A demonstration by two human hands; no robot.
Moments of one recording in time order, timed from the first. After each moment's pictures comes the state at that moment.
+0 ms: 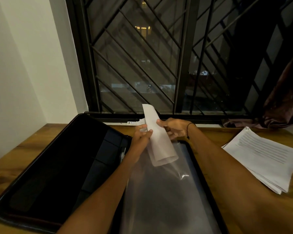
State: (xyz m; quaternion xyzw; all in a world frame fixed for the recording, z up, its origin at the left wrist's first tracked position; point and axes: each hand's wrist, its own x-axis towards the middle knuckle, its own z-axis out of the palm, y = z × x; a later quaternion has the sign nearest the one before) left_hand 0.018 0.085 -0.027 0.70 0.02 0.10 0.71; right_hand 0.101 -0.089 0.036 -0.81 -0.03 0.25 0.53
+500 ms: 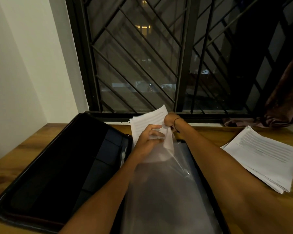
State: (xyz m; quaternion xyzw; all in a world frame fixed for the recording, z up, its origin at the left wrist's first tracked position) left_hand 0.017 0.078 -0.031 0.75 -0.14 0.07 0.64; right_hand 0.127 -0.062 0.041 -0.93 0.05 0.07 0.36
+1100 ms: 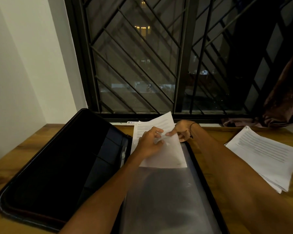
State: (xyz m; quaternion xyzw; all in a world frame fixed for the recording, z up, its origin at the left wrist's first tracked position) left_hand 0.029 0.071 -0.035 0.88 -0.12 0.10 0.45; right_hand 0.124 -0.124 0.016 -0.84 0.04 0.24 0.49
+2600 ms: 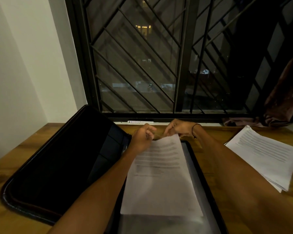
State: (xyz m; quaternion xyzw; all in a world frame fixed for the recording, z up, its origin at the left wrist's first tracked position) left_hand 0.042 0.095 -0.037 0.86 -0.11 0.16 0.47; right_hand 0.114 -0.125 0.022 -0.89 -0.17 0.22 0.37
